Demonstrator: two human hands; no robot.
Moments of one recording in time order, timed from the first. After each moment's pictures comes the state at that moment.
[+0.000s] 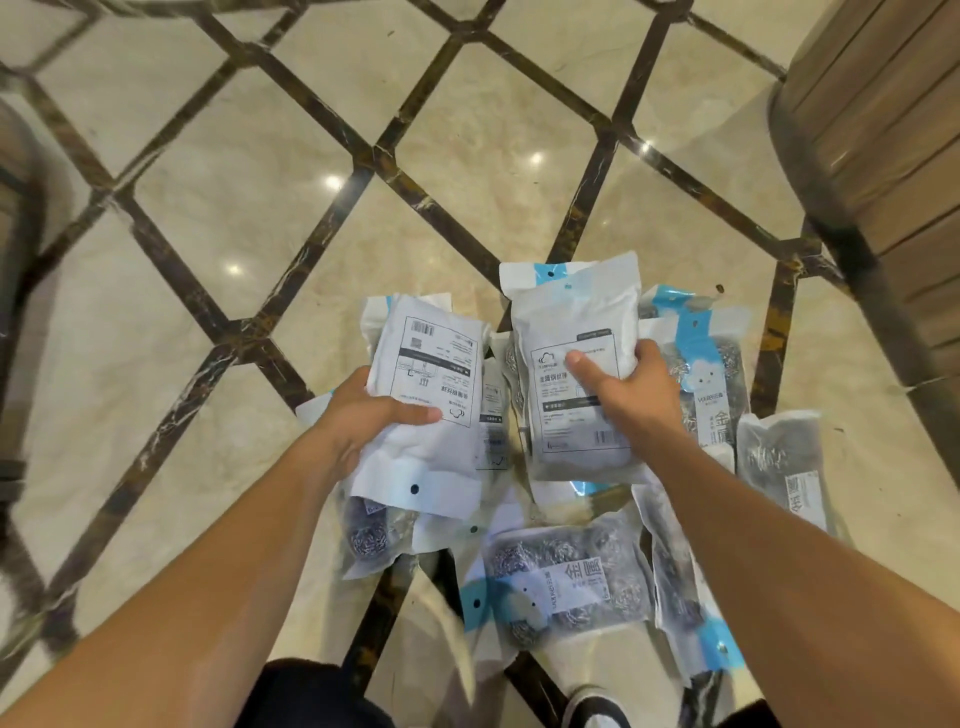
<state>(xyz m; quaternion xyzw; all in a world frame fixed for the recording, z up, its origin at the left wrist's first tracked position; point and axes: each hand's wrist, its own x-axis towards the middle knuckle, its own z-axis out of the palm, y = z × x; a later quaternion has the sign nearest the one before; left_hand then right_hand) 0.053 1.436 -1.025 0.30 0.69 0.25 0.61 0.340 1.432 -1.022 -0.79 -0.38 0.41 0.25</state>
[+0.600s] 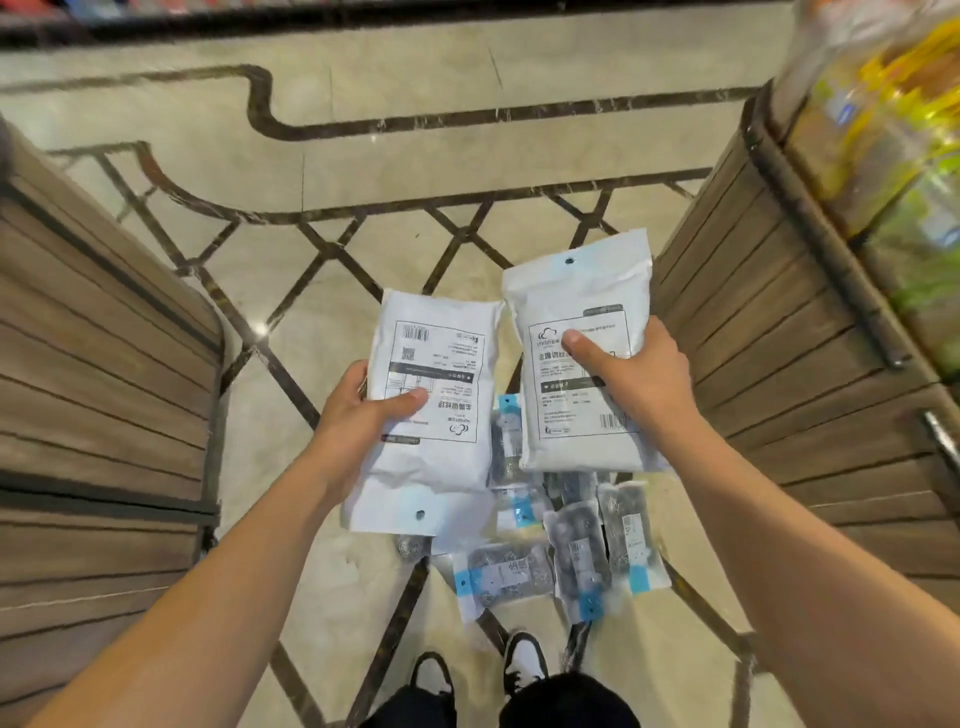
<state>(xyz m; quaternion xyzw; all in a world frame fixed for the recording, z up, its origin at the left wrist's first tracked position) 0.079 1.404 -0.492 0.31 0.63 0.39 0.60 0.368 1.431 -0.471 -0.74 -0.46 0.37 0.33</state>
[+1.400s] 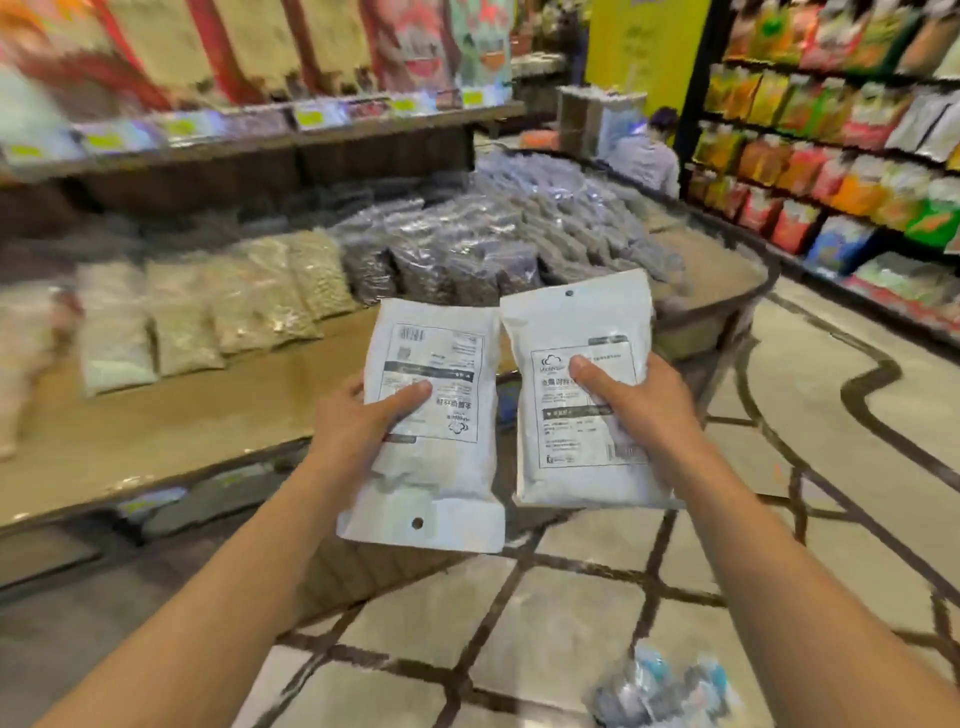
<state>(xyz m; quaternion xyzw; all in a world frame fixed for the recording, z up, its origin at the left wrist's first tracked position) -0.066 0.942 -0.114 -0.04 0.71 0.70 0.07 -0.025 1.218 -0.128 -0.18 -0.78 0.58 0.13</state>
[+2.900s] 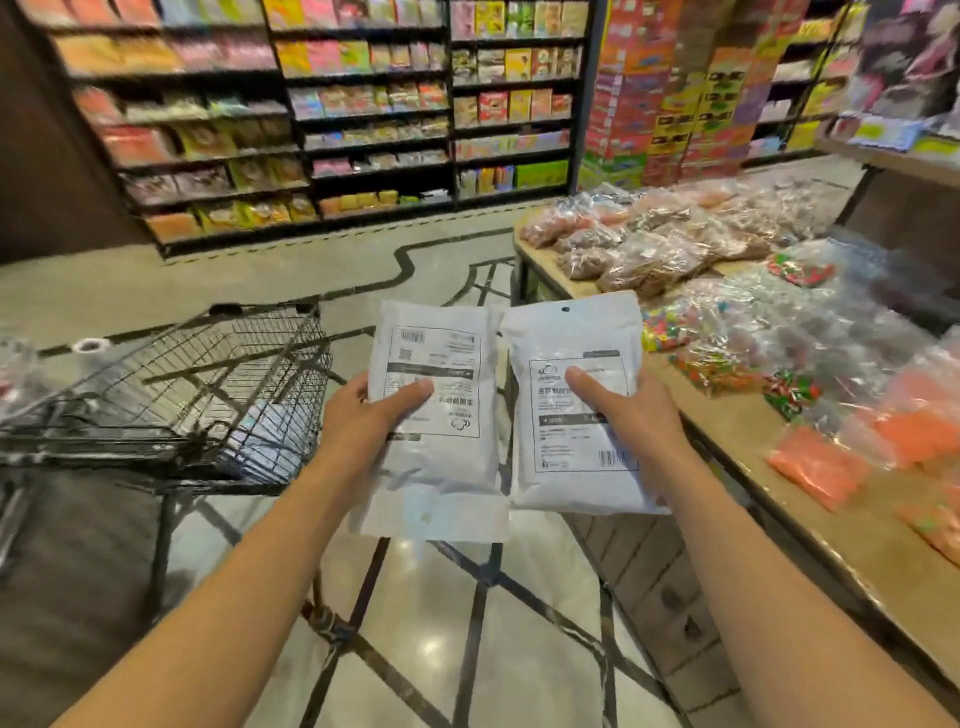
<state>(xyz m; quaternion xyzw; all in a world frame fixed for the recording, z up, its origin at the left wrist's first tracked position) 0.312 -0.075 -0.132 -0.49 0.43 0.59 -0.47 0.043 -0.020 -0.137 0.36 -0.63 0.56 -0.40</state>
